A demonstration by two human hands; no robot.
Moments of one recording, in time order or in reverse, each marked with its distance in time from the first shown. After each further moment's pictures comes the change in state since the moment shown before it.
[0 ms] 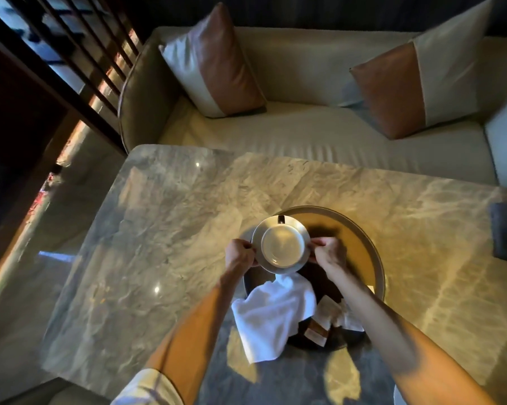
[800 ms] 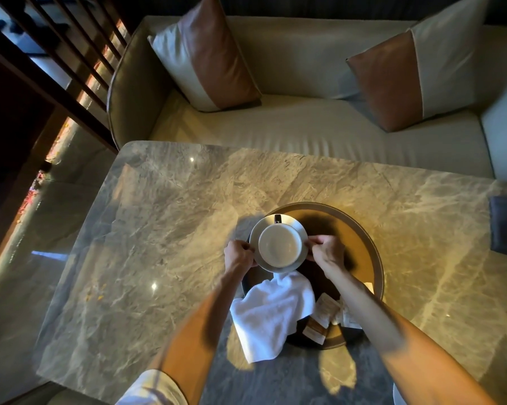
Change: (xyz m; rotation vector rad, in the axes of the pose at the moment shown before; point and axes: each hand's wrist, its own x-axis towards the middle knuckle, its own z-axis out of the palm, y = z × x) left_hand 0.014 -0.013 0.009 -0.019 0.019 -0.019; right_hand 0.006 0.010 0.003 -0.044 0.019 -0.004
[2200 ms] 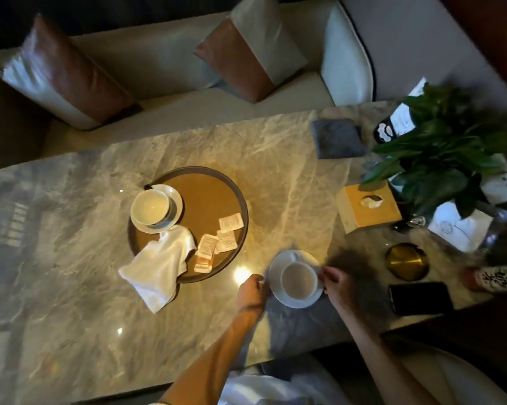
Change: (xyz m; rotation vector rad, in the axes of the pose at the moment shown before) left_hand -0.262 -0.148 0.230 0.470 -0.348 0.280; right_hand -0.181 0.311 -0.242 0.234 0.318 0.074
